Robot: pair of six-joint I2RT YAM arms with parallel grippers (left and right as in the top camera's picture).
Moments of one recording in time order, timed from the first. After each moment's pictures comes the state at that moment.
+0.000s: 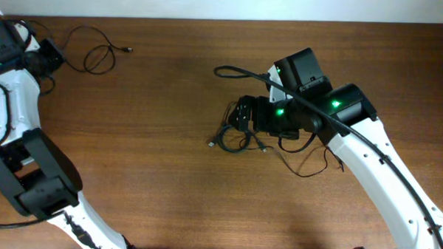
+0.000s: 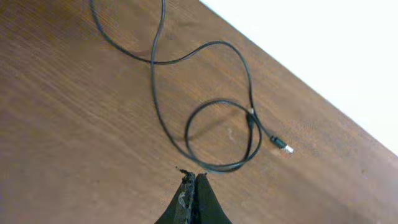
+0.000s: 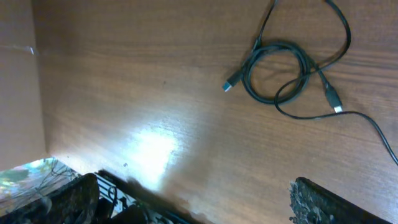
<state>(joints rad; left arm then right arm) 0.49 2.07 1.77 -0.52 0.22 -0.20 0.49 1.56 1.57 -1.08 -0.39 0.56</state>
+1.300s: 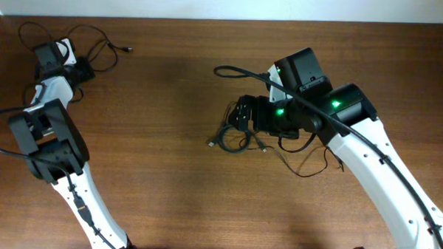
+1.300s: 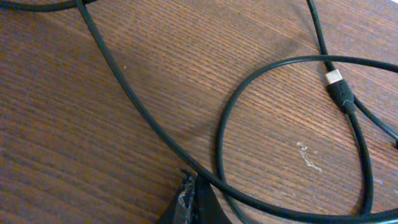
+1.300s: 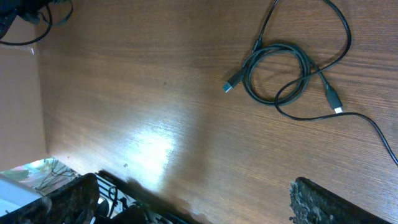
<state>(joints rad) 0.43 2.43 1.77 -0.15 0.19 -0.04 0.49 1.56 1.57 -1.08 -0.39 0.56</state>
